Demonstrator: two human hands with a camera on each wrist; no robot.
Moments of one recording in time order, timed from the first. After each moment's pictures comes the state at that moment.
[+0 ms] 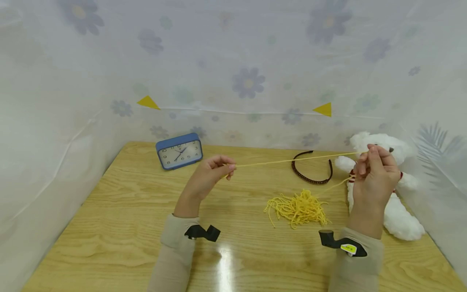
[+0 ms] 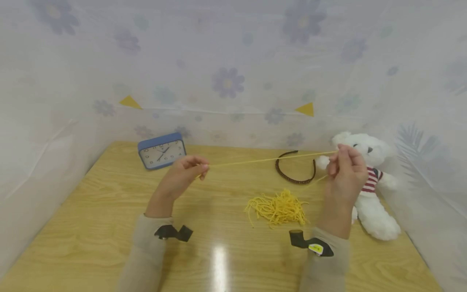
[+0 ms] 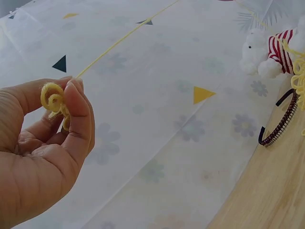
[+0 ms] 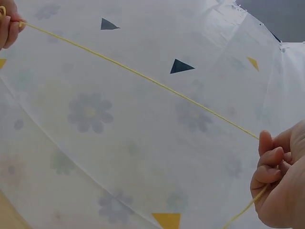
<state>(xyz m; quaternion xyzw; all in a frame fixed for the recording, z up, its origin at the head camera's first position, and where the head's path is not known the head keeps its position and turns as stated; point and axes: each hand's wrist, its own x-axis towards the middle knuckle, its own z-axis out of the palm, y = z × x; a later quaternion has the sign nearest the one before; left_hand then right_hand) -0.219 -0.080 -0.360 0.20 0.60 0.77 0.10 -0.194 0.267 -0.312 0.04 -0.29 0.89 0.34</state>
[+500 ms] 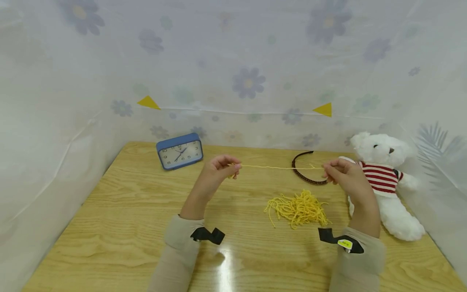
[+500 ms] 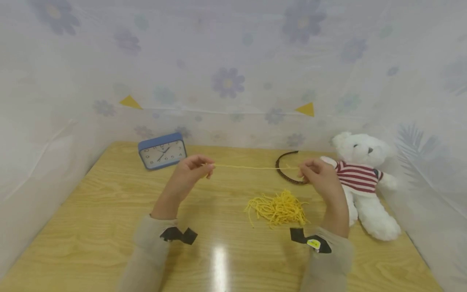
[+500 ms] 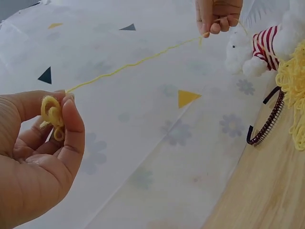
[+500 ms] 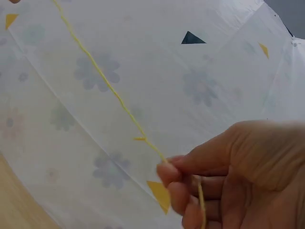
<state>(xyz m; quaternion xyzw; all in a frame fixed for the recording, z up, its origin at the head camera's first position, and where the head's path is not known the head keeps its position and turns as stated) -0.216 -0.065 -0.358 0.18 0.62 0.76 0.06 -0.197 0.287 -0.337 0.03 -0.85 0.53 0.03</state>
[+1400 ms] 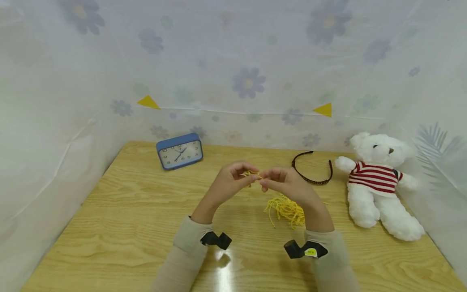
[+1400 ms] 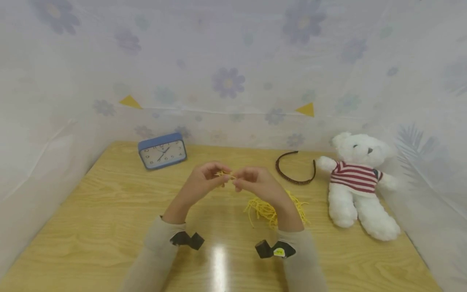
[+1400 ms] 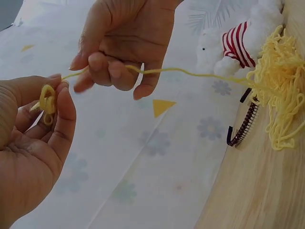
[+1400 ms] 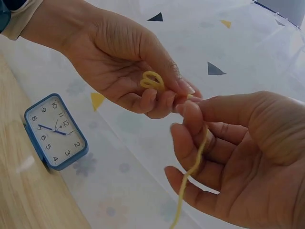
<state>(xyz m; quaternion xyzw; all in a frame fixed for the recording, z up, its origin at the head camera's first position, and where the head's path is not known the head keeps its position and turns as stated) -0.208 -0.039 -0.363 0.28 0.68 0.68 0.06 -0.200 0.173 -0.342 0.26 -0.76 0.58 -0.12</state>
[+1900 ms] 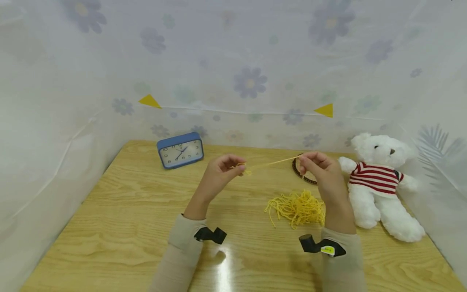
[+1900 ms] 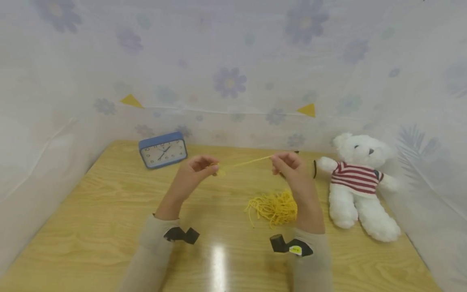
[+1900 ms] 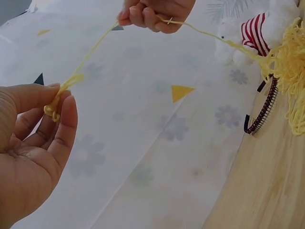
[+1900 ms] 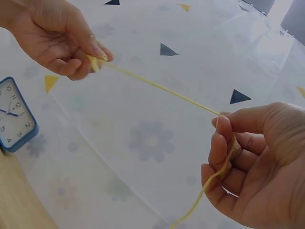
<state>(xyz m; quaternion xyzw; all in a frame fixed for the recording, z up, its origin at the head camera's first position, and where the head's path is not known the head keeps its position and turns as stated) -0.214 -0.060 -0.361 0.23 0.69 0.68 -0.01 -0.193 0.213 -0.328 0.16 -0.67 0.72 0.10</state>
